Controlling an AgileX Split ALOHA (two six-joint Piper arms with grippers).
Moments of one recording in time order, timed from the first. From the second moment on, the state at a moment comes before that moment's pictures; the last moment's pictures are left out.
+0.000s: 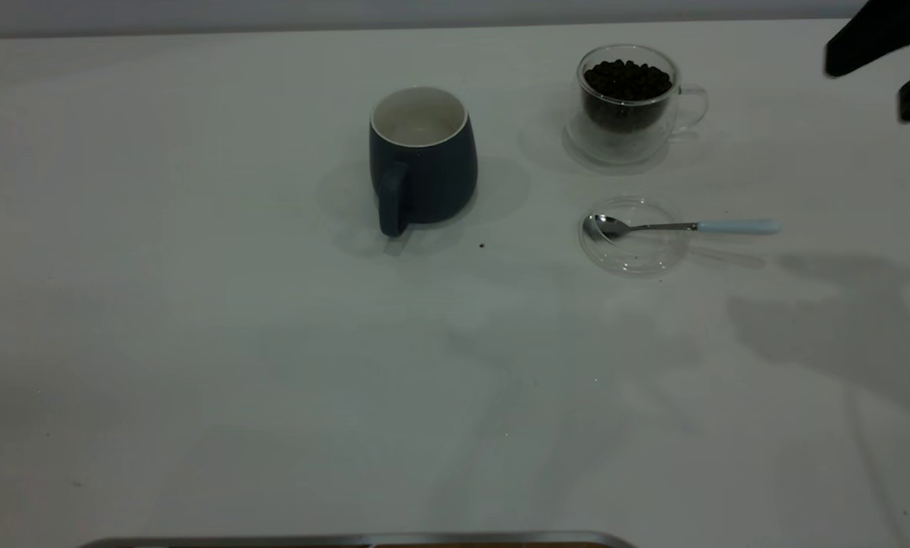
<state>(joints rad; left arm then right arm) -0.08 -0.02 -0.48 0.00 1.14 0.01 -0.03 1.63 -0.70 1.09 0.50 -0.74</state>
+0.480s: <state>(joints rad) -0.08 -0.02 -0.48 0.00 1.14 0.01 -0.12 1.96 -0.71 1.53 0.53 -1.13</state>
